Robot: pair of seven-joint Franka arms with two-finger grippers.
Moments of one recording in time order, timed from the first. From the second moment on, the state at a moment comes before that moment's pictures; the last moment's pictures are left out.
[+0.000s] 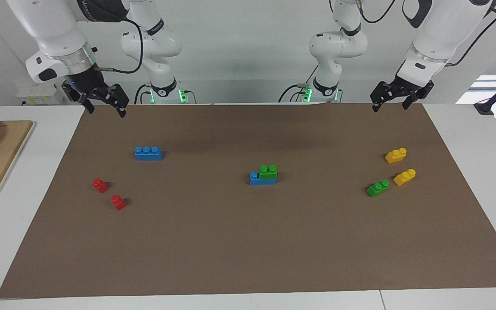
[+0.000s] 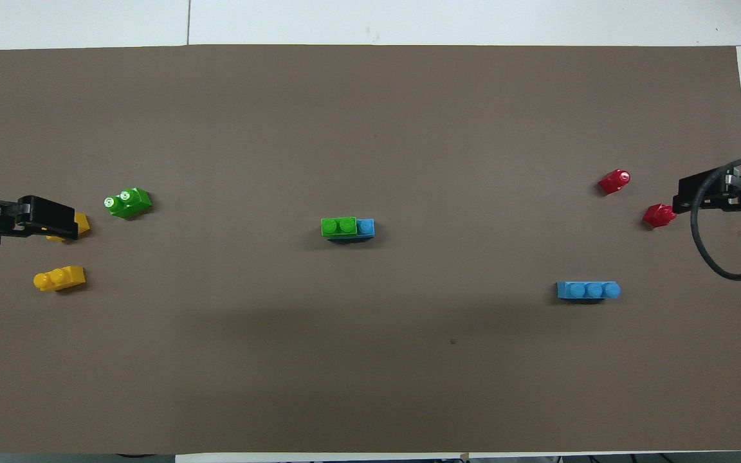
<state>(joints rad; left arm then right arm) -0.04 -0.09 -0.05 -1.67 0.01 1.51 -0.09 0.01 -0.07 -0.02 -1.65 0.01 1.55 0.19</state>
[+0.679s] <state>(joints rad) -0.04 -0.09 -0.05 -1.67 0.01 1.50 -0.09 0.01 -0.07 -0.02 -1.65 0.01 1.55 0.19</state>
